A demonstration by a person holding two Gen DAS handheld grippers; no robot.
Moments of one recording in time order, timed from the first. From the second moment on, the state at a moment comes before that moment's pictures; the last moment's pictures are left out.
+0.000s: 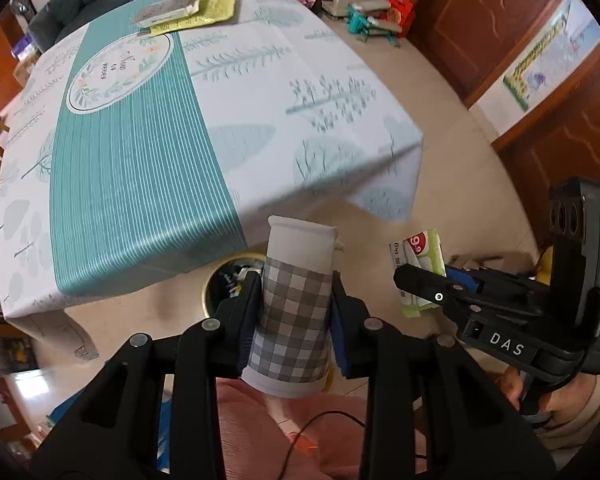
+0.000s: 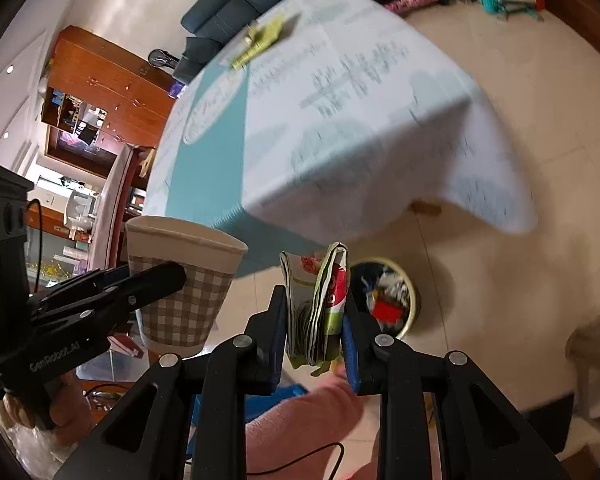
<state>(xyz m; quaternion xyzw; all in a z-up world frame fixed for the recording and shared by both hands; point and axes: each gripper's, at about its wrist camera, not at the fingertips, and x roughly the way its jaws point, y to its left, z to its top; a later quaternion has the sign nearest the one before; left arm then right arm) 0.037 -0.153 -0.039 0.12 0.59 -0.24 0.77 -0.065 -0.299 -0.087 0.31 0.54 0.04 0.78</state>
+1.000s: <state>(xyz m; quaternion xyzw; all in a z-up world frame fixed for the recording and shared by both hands) 0.057 -0.086 -0.390 0.10 0.64 -0.20 0.73 -0.052 -0.208 -0.460 0.36 0.64 -0.02 0.68</state>
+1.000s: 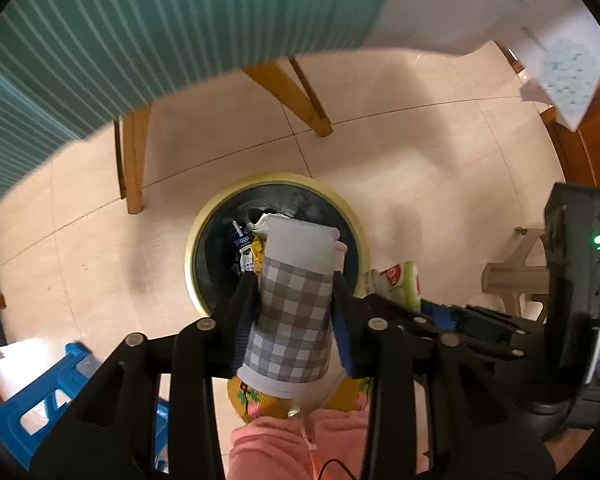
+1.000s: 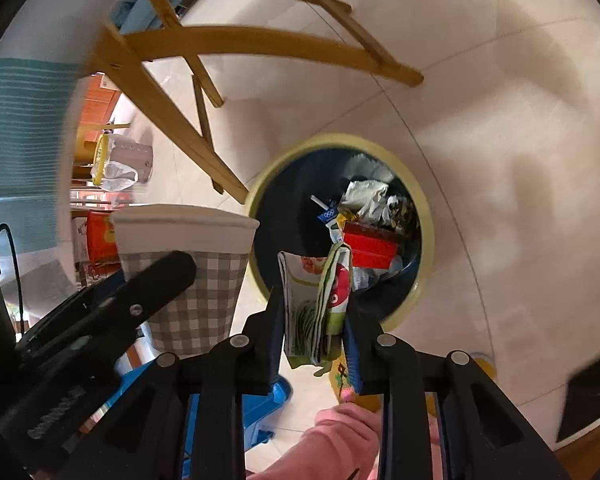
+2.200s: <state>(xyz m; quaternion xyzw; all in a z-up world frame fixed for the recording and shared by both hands) 0.059 -0.049 -0.382 0.09 0.65 -0.15 0.74 -0.072 -0.205 -0.440 0.36 0.60 -0.07 0.71</state>
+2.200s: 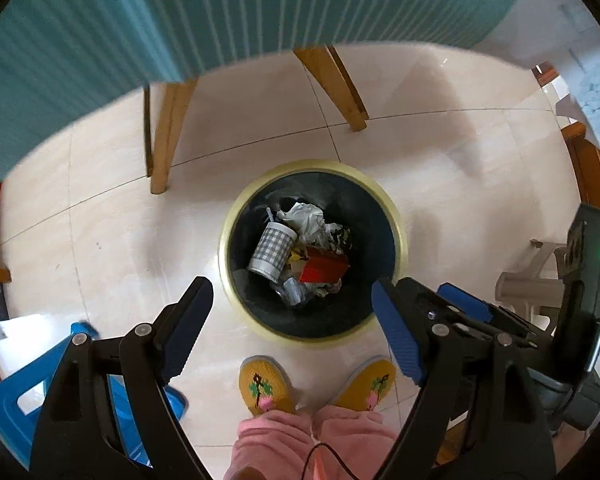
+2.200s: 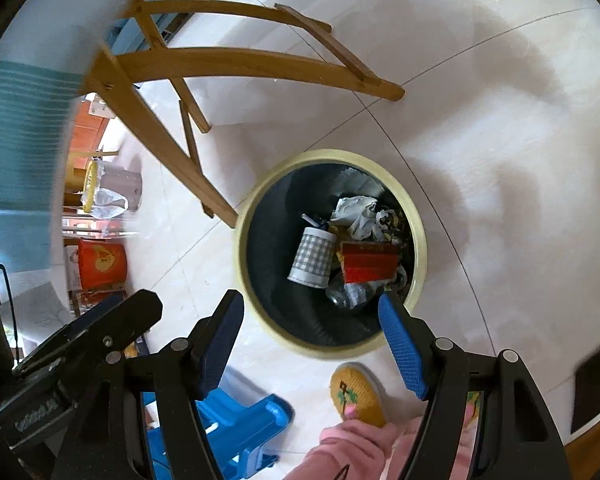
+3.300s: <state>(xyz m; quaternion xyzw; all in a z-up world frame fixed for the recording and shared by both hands) 0.016 -0.040 0.041 0.06 0.52 -0.16 0.84 -0.115 -0.222 -0.004 0.28 0.49 0.04 0.82</state>
